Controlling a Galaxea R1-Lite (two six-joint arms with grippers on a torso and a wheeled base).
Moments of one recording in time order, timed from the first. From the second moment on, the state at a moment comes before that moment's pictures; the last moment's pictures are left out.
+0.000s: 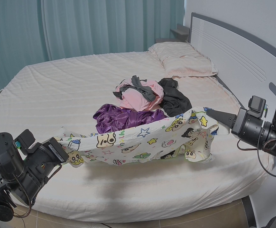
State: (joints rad) left arm -0.59 1.43 -0.24 -1.10 0.43 -0.56; right arm 0.46 1.47 -0.54 -0.88 0.24 0.63
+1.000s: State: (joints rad) left arm -0.59 1.40 -0.25 -1.10 0.43 -0.56; right arm 0.46 1.47 -0.55 -0.88 0.18 0.63
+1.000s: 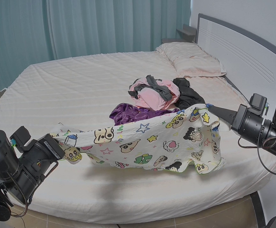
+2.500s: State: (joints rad) left arm -0.59 1.35 -0.25 -1.10 0.44 -0.51; right arm 0.49 1.47 -0.55 -0.92 0.17 0.63
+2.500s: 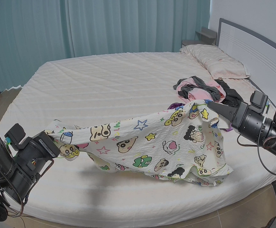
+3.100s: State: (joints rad) left arm -0.60 1.36 -0.24 -1.10 0.43 -0.52; right arm 0.48 1.47 -0.55 -0.92 0.17 0.63
